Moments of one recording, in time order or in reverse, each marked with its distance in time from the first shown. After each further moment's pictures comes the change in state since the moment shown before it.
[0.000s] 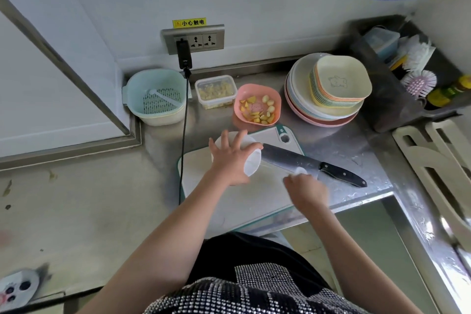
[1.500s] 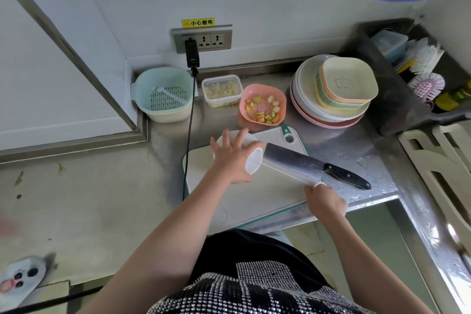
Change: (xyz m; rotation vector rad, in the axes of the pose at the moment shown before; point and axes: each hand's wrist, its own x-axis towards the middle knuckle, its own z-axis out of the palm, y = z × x) left_hand -0.006 -0.002 -0.002 -0.015 -0.038 -0.042; right_hand 0.004 0.038 0.016 -0.063 -0.075 0.151
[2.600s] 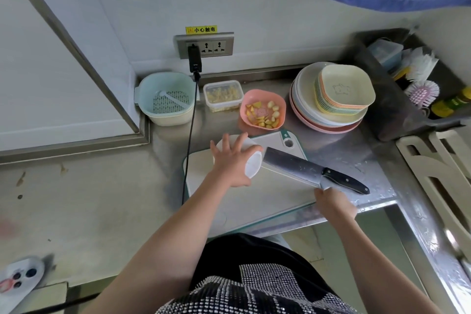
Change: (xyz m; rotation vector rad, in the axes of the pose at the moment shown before) left_hand -0.004 0.000 0.000 -0.022 0.021 -0.002; right_hand 0.012 0.020 -0.007 0.044 -0.011 0.077
